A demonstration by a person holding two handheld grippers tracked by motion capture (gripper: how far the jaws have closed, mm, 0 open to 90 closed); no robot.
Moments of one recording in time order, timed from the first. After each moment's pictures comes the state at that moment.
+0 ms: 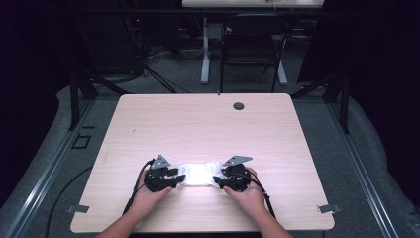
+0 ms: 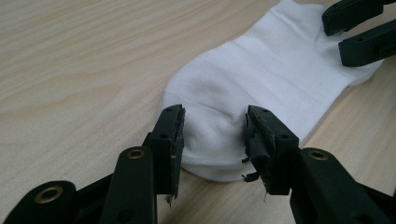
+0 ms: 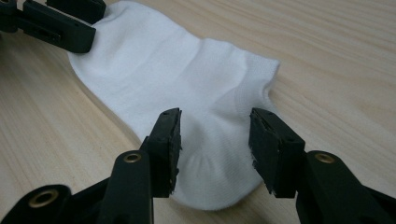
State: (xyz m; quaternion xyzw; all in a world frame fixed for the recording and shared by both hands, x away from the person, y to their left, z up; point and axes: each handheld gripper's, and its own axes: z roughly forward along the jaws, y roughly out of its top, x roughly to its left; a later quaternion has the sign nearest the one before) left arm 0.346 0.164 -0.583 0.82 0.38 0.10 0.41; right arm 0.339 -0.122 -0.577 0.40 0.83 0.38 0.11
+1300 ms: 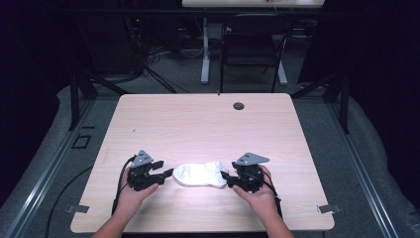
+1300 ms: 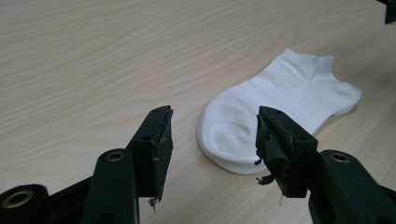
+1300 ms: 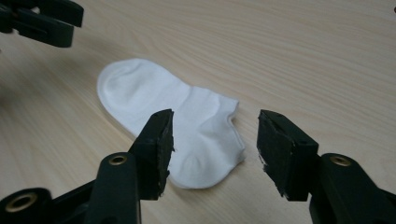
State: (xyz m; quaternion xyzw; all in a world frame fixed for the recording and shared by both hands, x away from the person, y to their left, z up) left arm 0.331 0.203 -0.543 0.79 0.40 0.15 0.44; right arm 0.314 -0.149 -0.527 0.40 0.80 0.42 0.16
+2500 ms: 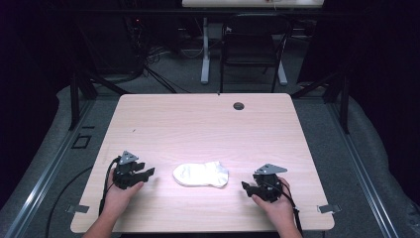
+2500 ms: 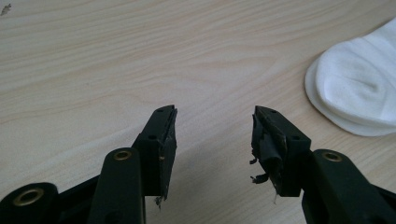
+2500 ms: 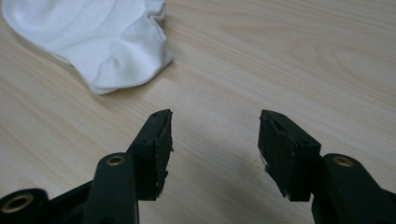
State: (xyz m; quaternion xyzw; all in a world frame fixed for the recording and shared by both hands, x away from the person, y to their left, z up) left arm 0.345 0.247 -0.565 0.78 0.48 0.17 0.37; right arm 0.300 -0.202 -0.567 0.47 0.79 0.36 0.16
